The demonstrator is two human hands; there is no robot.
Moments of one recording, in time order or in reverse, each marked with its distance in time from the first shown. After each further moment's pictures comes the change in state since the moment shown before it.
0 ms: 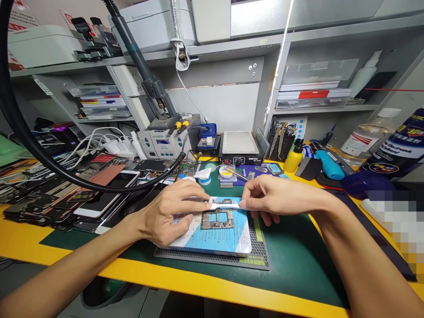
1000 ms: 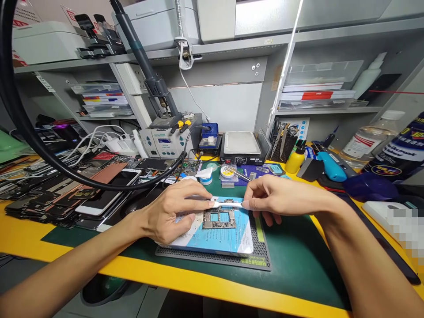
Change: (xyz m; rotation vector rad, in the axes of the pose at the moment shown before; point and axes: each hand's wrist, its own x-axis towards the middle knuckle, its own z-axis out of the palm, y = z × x) left_hand 0.001 0.000 -0.002 0.011 -0.037 -0.022; right_hand -0.003 -0.001 -0.001 0.022 0.012 -0.003
